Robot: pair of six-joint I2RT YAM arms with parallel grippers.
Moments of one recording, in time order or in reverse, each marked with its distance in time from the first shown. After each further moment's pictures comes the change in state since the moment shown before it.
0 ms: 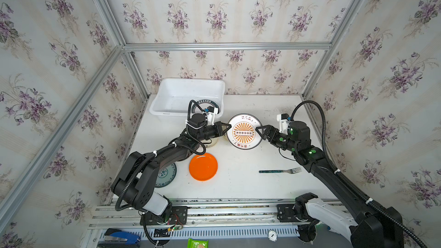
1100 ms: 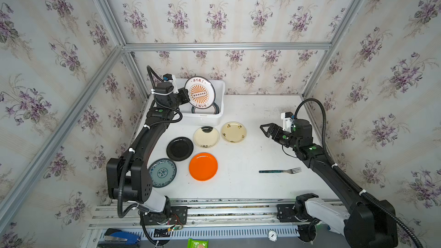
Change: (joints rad) left arm 0.384 0.074 0.528 -0.525 -0.401 0.365; right arm -0.105 0.108 0.028 0.034 -0.010 -0.127
